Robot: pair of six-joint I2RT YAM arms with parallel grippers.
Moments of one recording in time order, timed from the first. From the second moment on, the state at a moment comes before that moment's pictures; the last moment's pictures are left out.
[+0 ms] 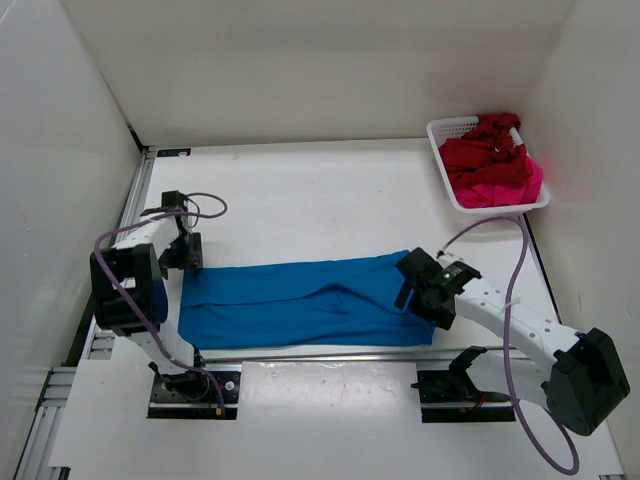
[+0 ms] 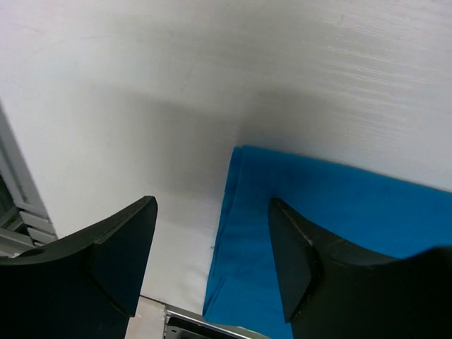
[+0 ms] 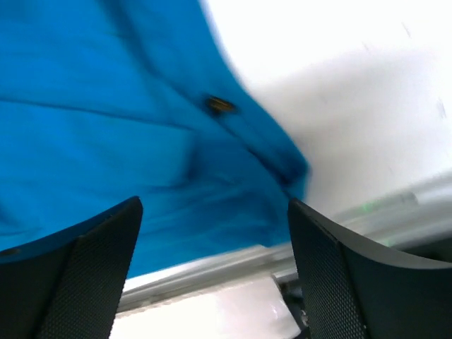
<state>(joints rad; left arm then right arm) 0.12 1.64 1.04 -0.74 -0.26 0.00 0.68 1.10 0.70 -0.93 0.32 1.05</state>
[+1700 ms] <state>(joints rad) 0.14 1.74 1.12 -0.85 -0.03 0.00 0.30 2.60 2.37 -0.50 0.01 0.67</state>
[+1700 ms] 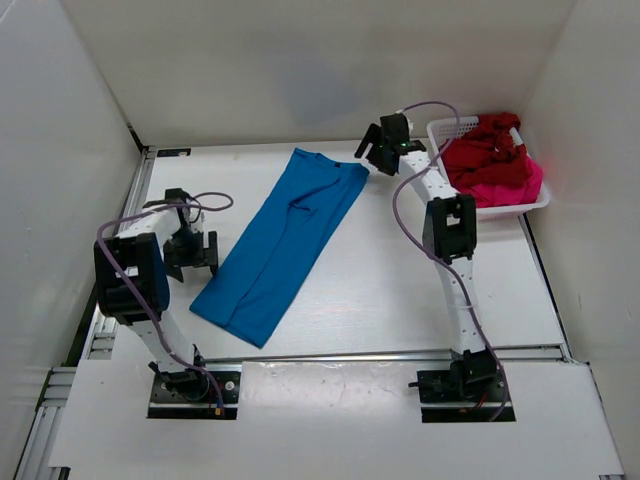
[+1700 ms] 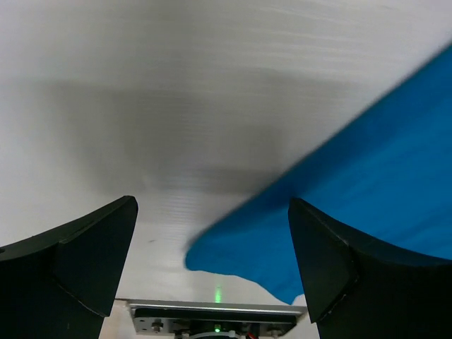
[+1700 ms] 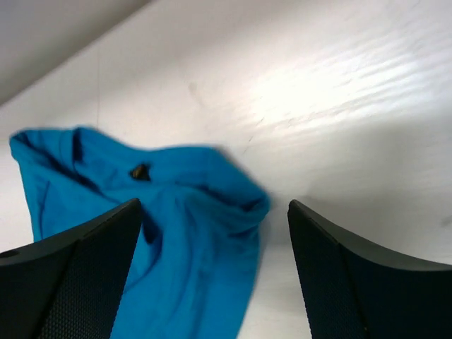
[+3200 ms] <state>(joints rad) 0.30 1.19 0.85 -0.89 0.02 0.00 1.27 1.99 1.25 -0.28 -0.02 1.62</state>
